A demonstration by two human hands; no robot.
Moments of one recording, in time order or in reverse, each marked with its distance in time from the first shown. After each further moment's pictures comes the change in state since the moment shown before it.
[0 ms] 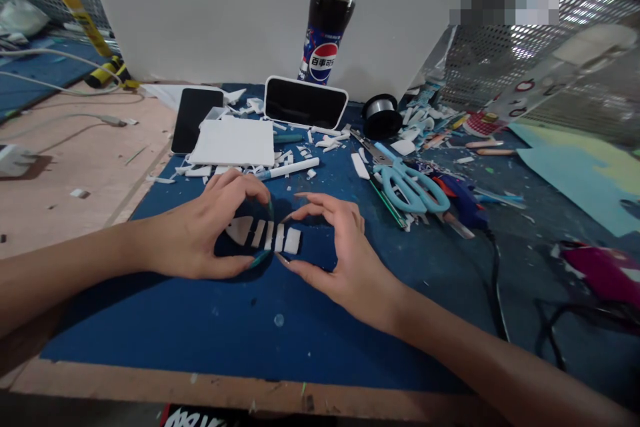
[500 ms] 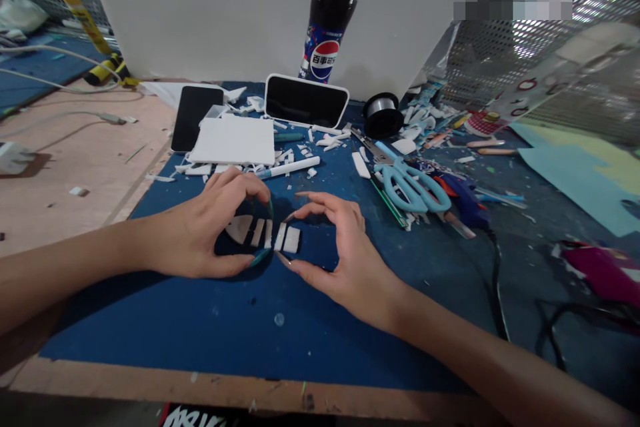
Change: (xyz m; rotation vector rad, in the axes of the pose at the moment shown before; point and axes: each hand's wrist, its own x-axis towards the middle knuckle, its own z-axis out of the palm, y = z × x) left_hand 0.000 0.001 0.000 0.003 -0.012 -0.019; right_hand 0.000 -0.001 -0.002 0.004 -0.004 0.026
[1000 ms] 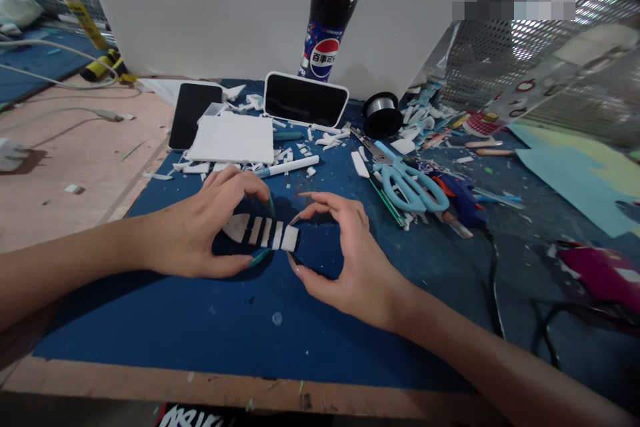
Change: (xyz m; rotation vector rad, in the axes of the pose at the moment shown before) left_hand 0.001 0.001 0.000 -0.011 0.005 0.009; right_hand -0.003 0.003 -0.002 -0.043 0.043 -0.066
